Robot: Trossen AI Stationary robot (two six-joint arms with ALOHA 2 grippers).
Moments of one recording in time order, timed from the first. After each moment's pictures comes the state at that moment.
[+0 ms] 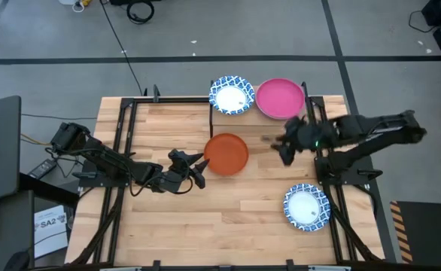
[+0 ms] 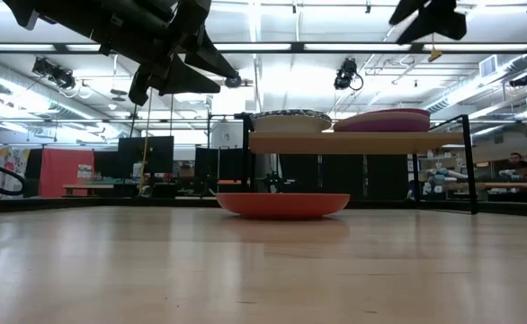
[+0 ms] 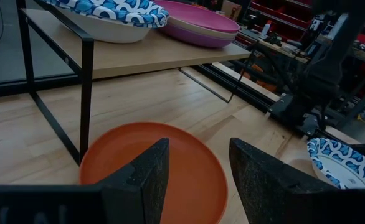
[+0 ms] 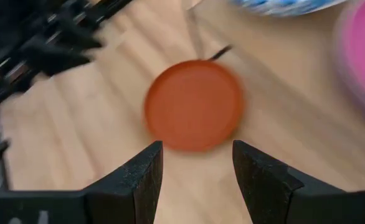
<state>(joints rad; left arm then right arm) -0.36 1.47 0.67 0.43 -1.00 -0.67 0.15 0.98 1.11 -0.91 0.36 0.75</state>
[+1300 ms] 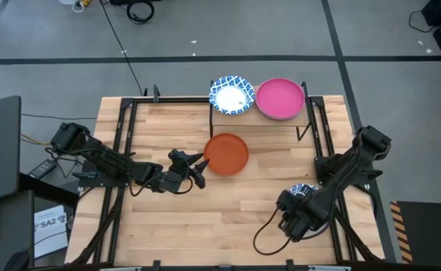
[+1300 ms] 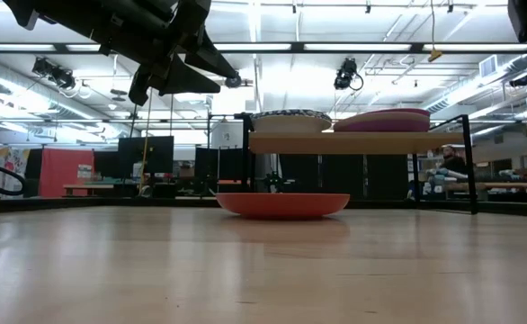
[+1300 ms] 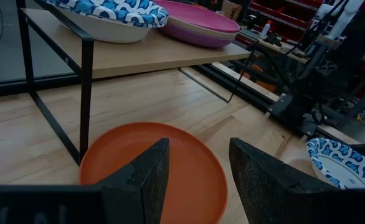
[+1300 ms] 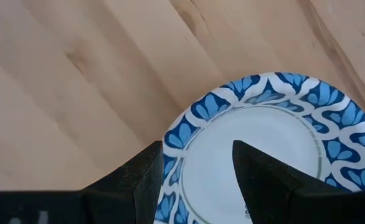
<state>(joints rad) -0.36 1.47 0.67 0.43 -1.00 -0.67 0.80 1.63 1.11 -1.09 0.16 1.49</state>
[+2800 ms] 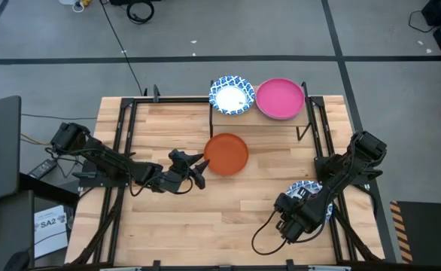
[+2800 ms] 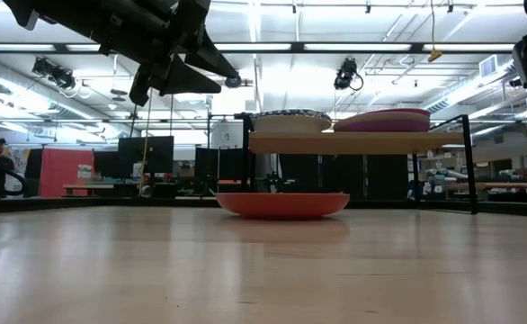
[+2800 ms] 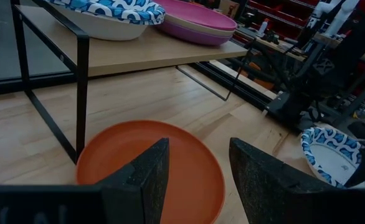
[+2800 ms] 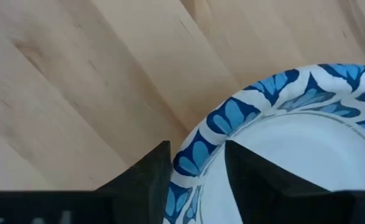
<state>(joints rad) -0.36 1.47 0.67 0.43 -0.98 -0.67 0.80 1.72 1.03 -0.96 0.16 1.49</state>
